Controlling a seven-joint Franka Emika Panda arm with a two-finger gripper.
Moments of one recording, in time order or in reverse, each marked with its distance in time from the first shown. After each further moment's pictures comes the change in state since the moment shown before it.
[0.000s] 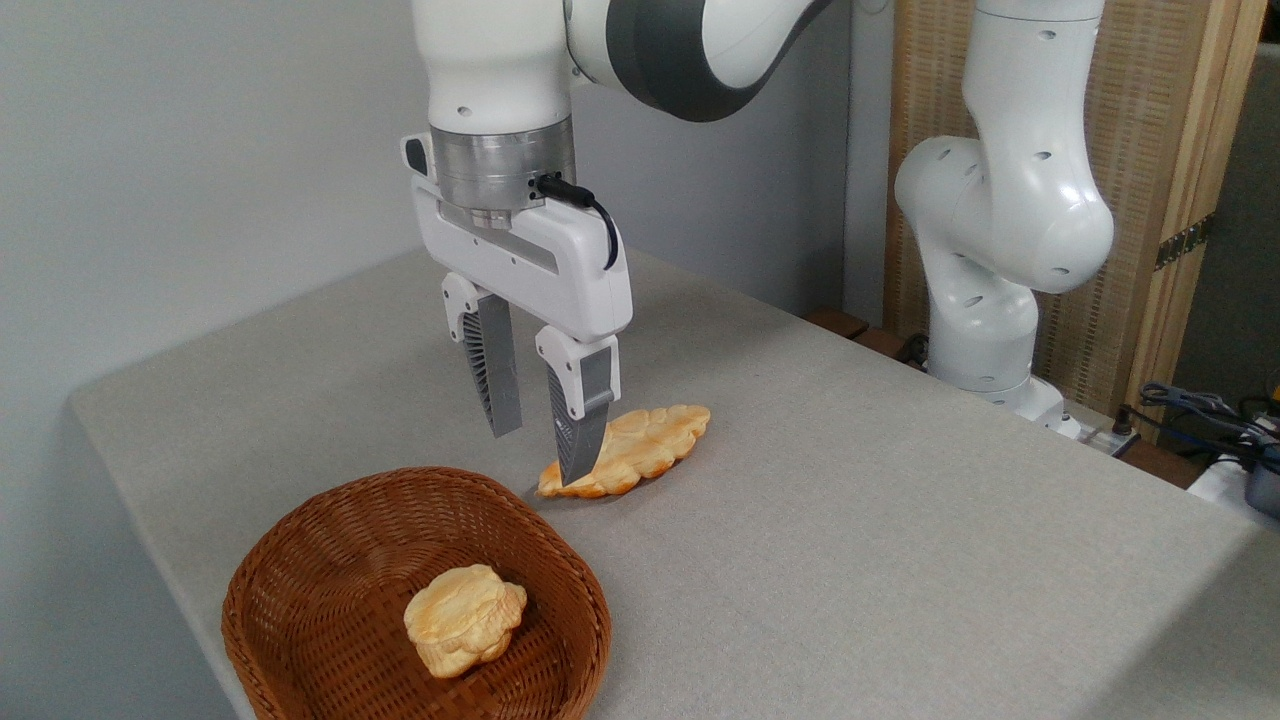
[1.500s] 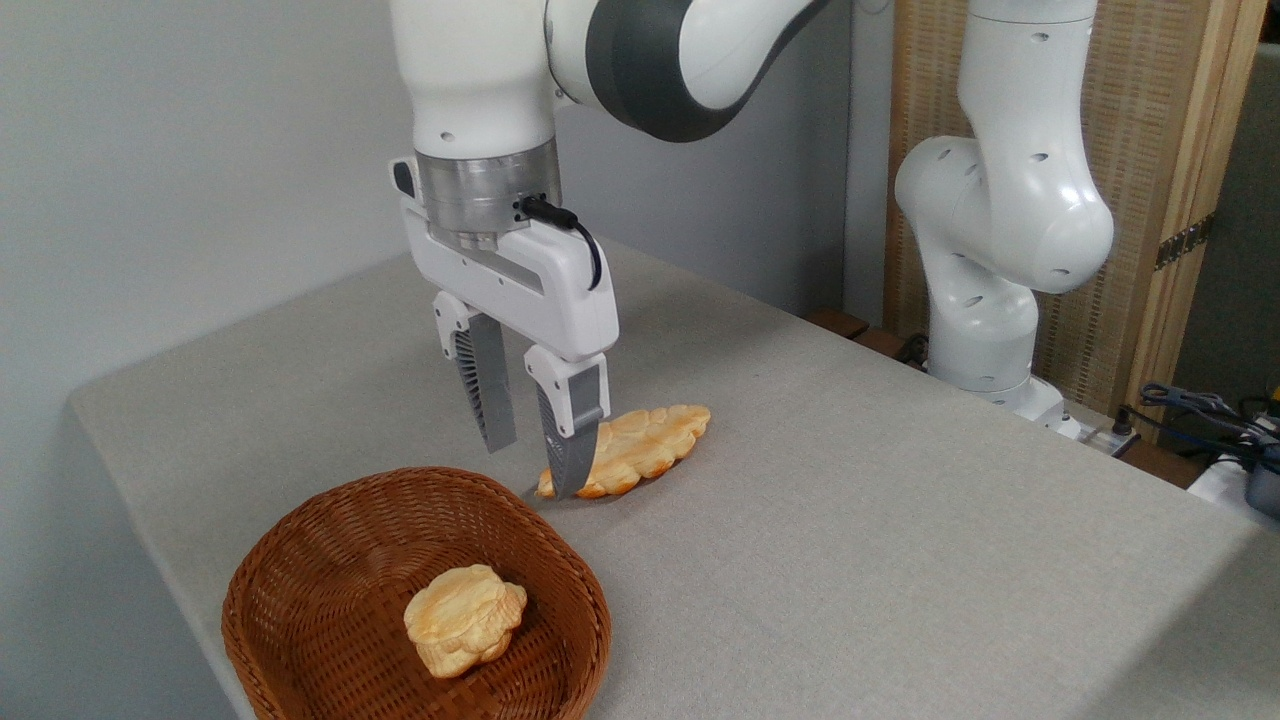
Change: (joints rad) arm -0.001 0.048 -0.002 0.031 0.000 0.000 0.001
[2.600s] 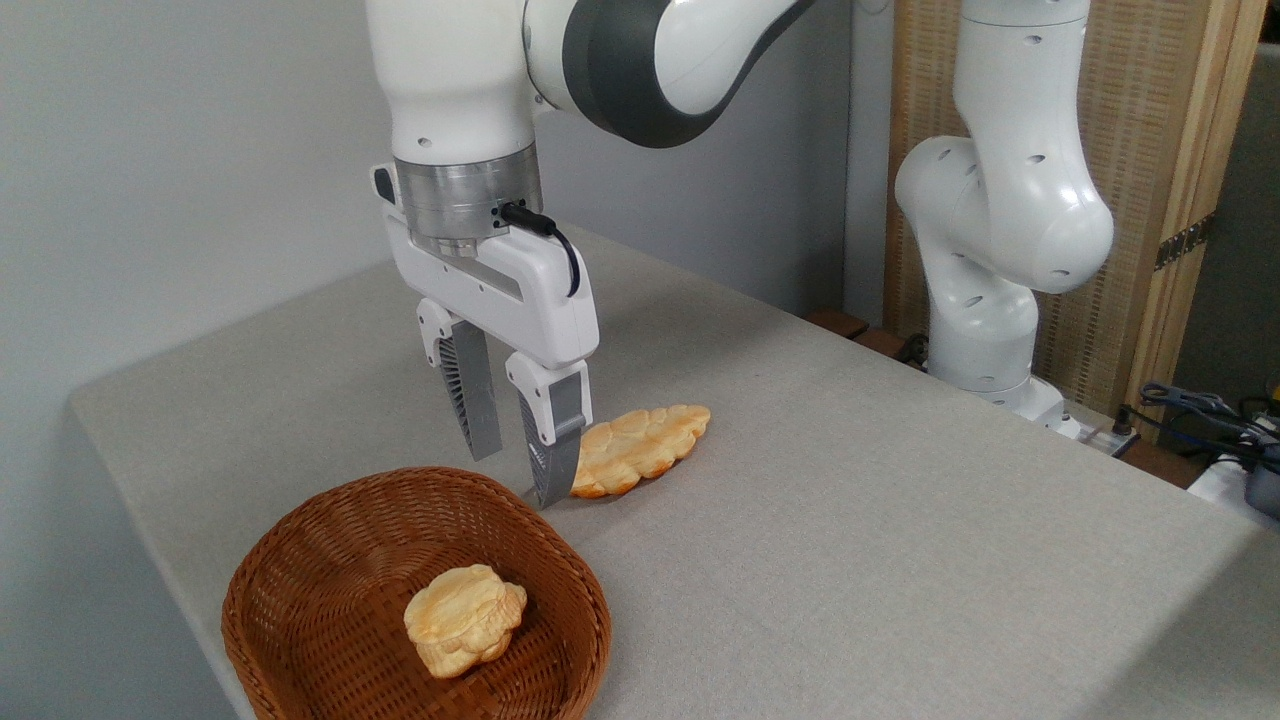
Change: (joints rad) arm -0.002 0.036 -0.002 0.033 0.000 0.000 0.000
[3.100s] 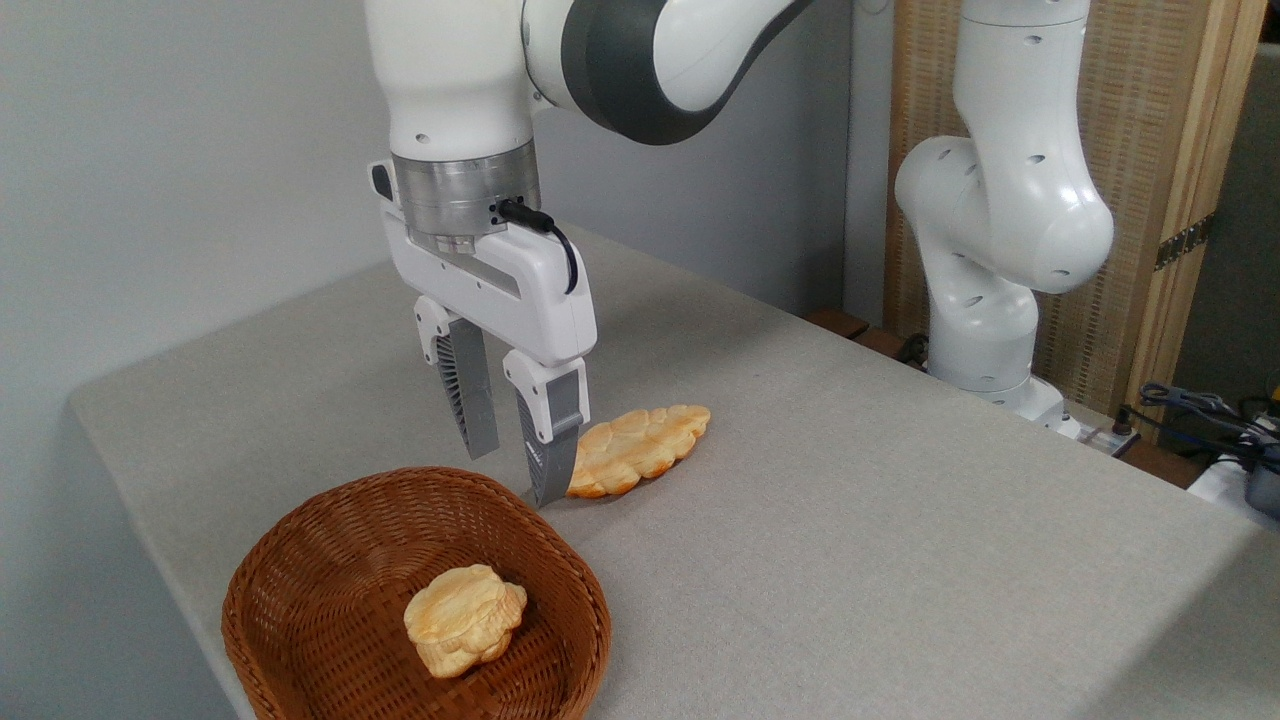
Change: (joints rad) arm 0.000 0.001 0.000 0.007 0.000 0.000 0.000
